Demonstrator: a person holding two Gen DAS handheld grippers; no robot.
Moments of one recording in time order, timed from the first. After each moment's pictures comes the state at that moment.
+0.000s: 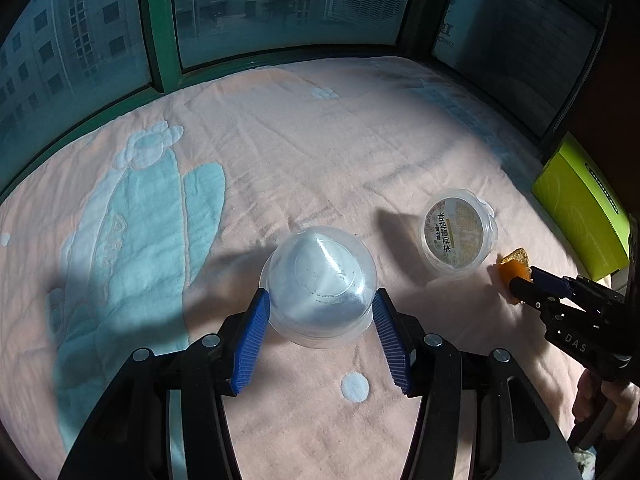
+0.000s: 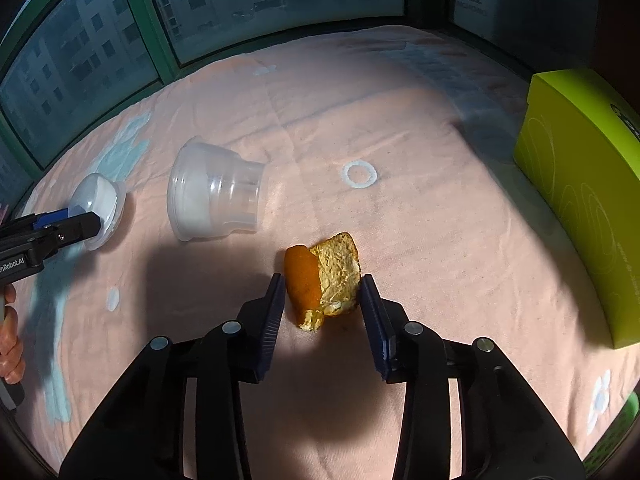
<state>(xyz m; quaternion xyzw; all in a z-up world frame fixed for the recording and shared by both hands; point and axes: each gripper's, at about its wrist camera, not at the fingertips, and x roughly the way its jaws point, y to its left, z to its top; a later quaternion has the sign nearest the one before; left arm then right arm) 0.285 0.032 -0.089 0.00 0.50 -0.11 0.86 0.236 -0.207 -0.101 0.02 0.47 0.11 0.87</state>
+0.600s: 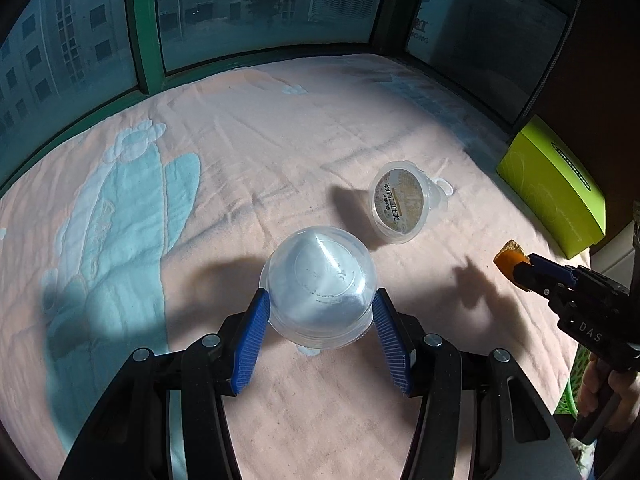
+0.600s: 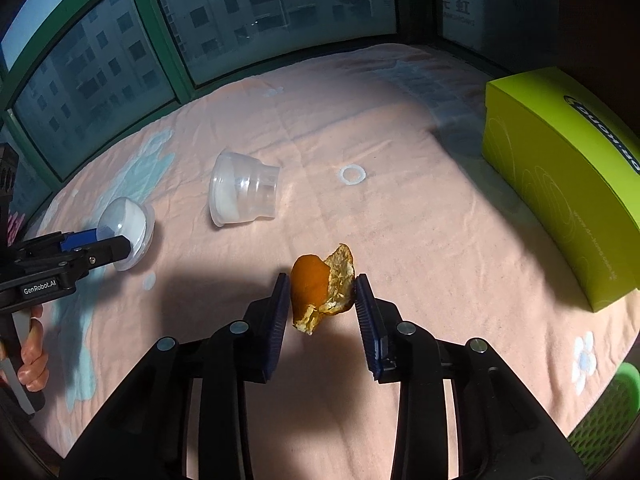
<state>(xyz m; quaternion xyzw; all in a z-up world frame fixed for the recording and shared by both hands) 0.245 0.015 -0.076 0.00 0.49 -0.13 0.86 0.190 -0.224 -0.068 0.04 0.45 0.12 0.89</state>
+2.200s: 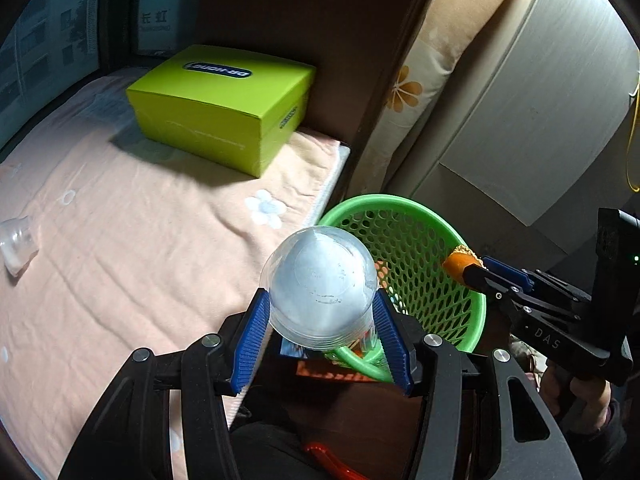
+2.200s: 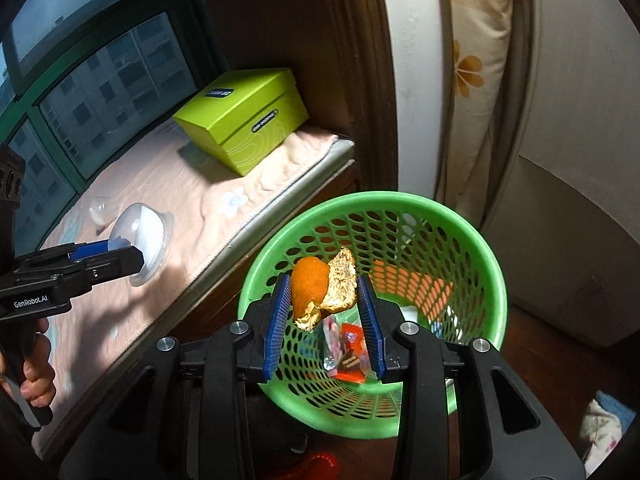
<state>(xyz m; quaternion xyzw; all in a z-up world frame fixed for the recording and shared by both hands) 0.074 -0.301 -0.048 0.09 0.47 -0.41 0.77 -0.068 -0.473 -0.053 0.17 0.39 -0.11 0.90</state>
